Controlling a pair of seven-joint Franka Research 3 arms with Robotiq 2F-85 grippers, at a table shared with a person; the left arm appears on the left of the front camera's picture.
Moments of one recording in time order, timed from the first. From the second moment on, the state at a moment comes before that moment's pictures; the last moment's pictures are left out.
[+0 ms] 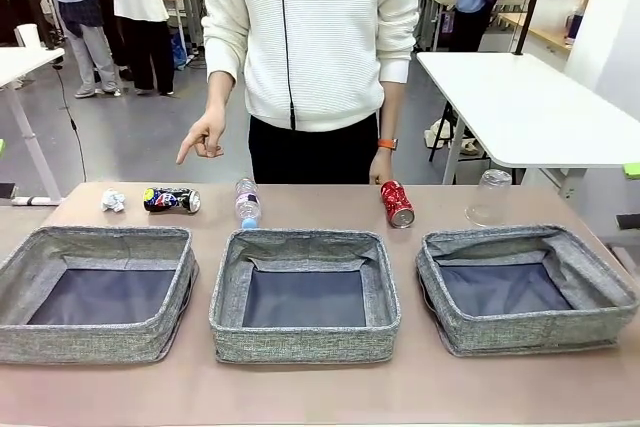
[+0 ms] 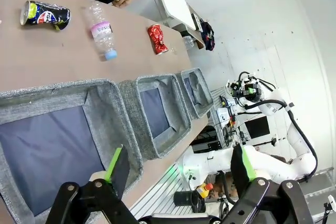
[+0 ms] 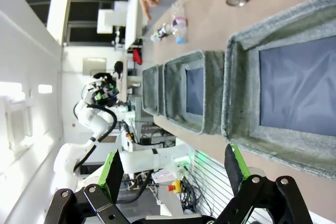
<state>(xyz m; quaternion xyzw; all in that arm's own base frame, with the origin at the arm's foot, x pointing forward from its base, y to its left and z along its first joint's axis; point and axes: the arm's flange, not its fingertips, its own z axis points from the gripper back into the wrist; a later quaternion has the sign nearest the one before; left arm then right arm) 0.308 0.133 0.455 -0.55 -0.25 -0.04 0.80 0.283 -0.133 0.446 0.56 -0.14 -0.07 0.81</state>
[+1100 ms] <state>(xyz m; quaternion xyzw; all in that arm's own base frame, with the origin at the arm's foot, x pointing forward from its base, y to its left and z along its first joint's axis) 0.482 -0.055 0.458 0.04 -0.08 -0.66 0.75 0.283 -0.133 0.447 0.56 -0.14 -0.07 0.81</state>
